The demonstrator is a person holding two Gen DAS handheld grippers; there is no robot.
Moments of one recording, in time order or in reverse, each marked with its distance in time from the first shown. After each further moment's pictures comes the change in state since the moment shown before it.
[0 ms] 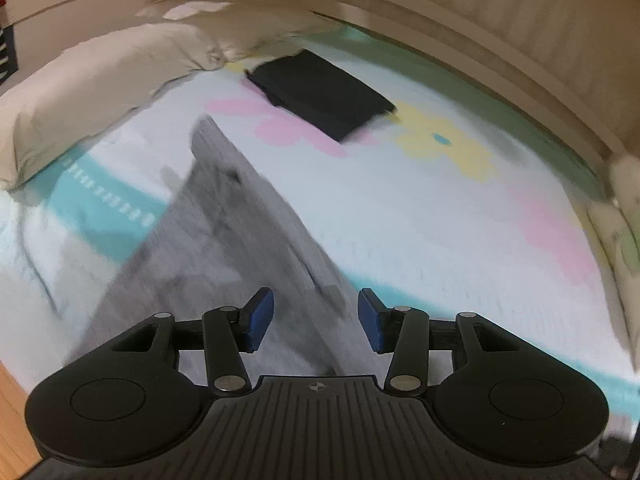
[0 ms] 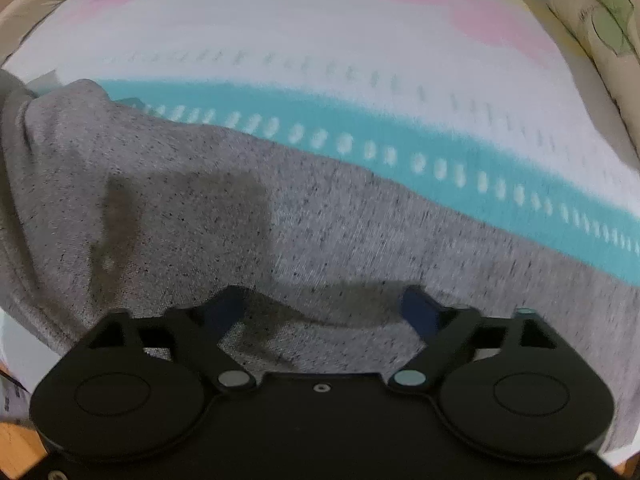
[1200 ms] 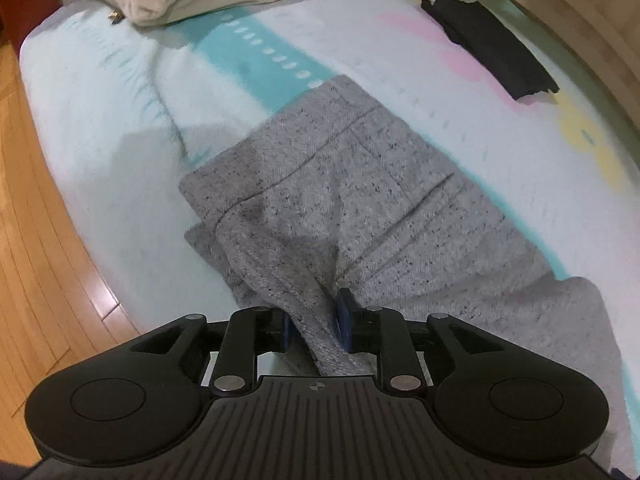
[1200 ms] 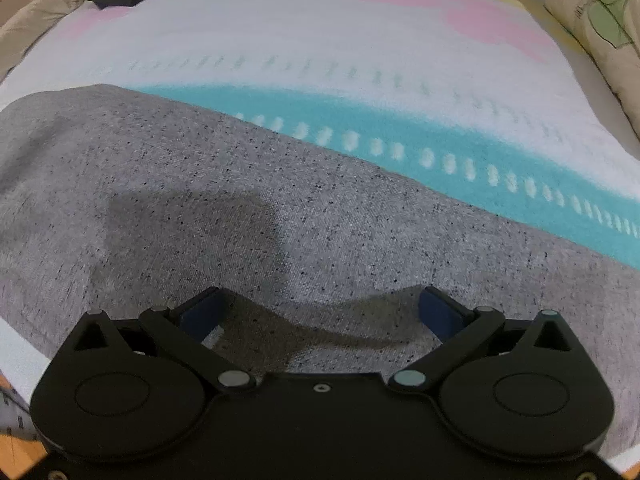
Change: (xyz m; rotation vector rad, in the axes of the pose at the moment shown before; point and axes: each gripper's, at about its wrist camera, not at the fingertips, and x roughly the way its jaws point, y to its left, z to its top) left arm 0.033 0.111 -0.068 -0.279 0.174 0.242; right arm 0.004 0.003 -0.019 0.000 -0.066 0.037
